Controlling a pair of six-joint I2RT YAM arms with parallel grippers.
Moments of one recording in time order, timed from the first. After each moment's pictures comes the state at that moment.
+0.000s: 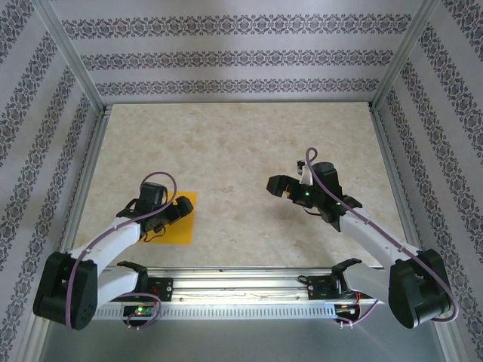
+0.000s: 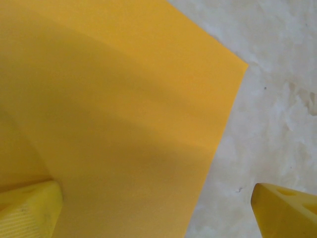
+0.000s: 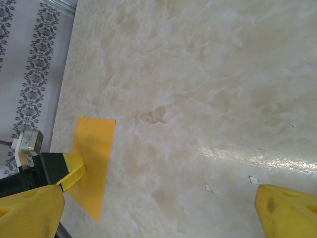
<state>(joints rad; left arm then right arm) -0.24 1.13 0.44 -0.30 0.16 -0.78 0.34 1.11 0.56 -0.07 -0.47 0.71</state>
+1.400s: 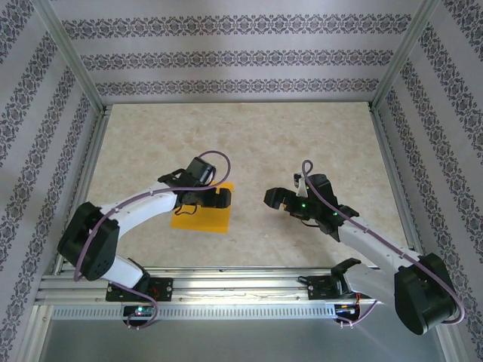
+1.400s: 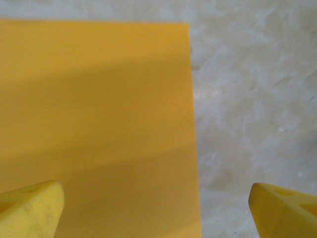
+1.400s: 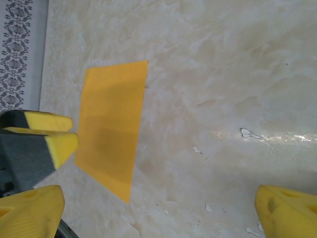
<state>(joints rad) -0.57 1.51 0.92 -0.50 0.10 -0.50 0.43 1.06 0.47 -0.09 -0.41 0.79</state>
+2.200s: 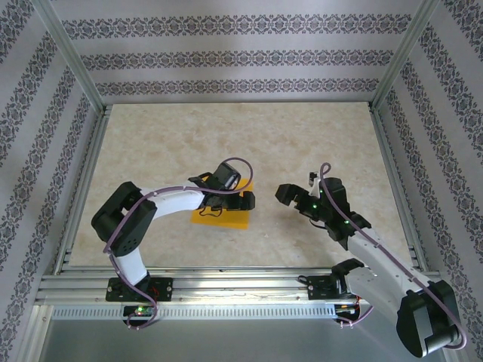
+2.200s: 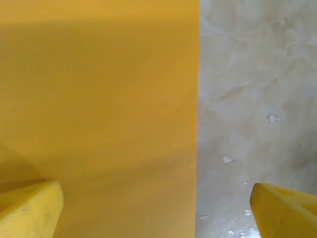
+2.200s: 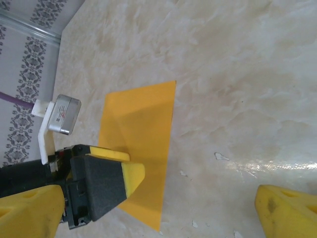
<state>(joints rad) -0.71 1.76 1.01 -0.29 0.16 -0.71 0.33 0.88 0.41 -0.10 -0.36 0.81</state>
